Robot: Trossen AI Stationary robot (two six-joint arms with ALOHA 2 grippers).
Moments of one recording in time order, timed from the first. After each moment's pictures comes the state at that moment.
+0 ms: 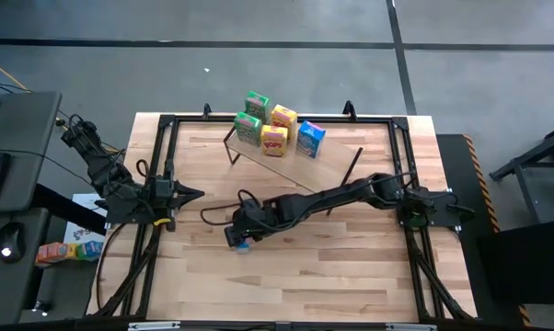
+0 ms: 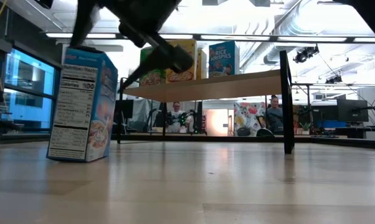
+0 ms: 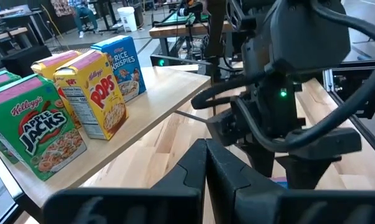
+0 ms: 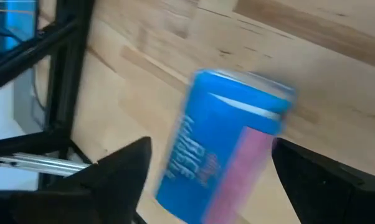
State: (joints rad) left arm -0.79 0.56 0.67 -0.48 -0.93 -0.18; right arm 0.21 2.31 2.09 -0.70 0.01 1.35
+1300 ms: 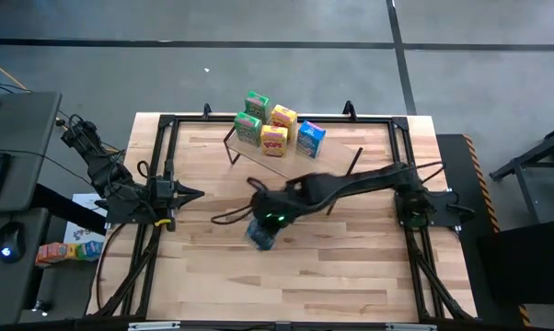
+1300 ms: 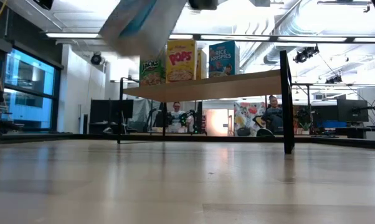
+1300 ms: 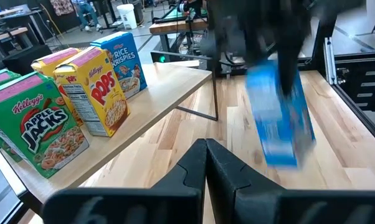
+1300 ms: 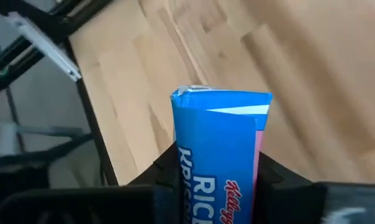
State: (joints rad) left arm -0.79 0.56 0.67 -0.50 -0.93 -0.18; right arm 0.22 2.10 2.17 -1.04 -0.02 0.75
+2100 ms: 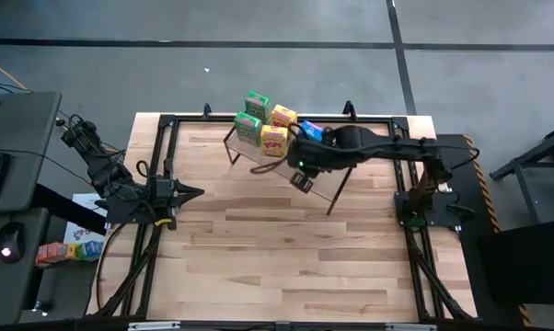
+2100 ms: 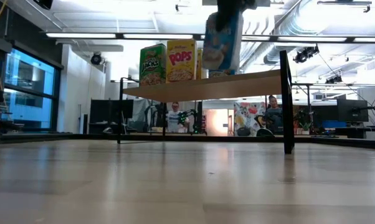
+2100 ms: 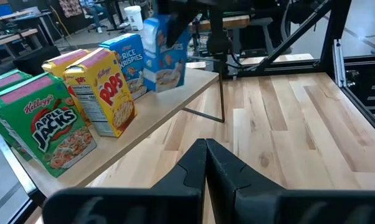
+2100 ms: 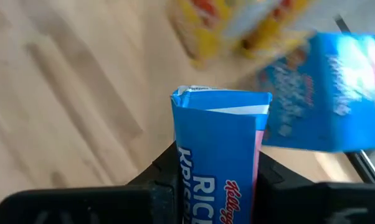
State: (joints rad) left arm -0.79 0.56 0.67 -0.50 -0.96 -0.18; right arm 0.01 1.81 2.02 -1.40 0.38 0.47
